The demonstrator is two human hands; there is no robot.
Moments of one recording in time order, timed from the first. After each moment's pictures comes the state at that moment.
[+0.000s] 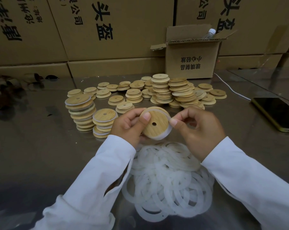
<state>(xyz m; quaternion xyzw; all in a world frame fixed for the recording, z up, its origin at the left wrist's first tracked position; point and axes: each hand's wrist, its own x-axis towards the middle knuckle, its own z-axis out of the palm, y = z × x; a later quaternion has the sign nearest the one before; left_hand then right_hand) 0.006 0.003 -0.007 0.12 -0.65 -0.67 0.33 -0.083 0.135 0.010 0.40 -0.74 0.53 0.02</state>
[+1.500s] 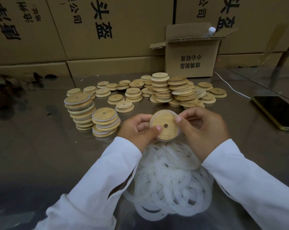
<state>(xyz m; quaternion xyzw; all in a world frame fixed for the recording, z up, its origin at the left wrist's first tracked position) 0.000 0.011 -0.014 0.16 -0.66 -0.68 0.27 -0.089 0.135 -0.003 0.32 -0.73 0.60 0.04</state>
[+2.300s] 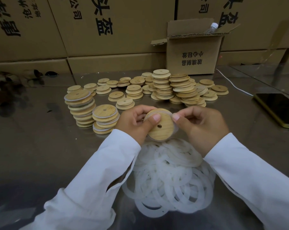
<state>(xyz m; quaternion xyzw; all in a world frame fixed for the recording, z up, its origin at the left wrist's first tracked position) 0.002 0.004 -0.007 0.11 -0.74 -0.58 0.32 -0.085 0.134 0.004 0.33 -0.73 0.60 -0.04</state>
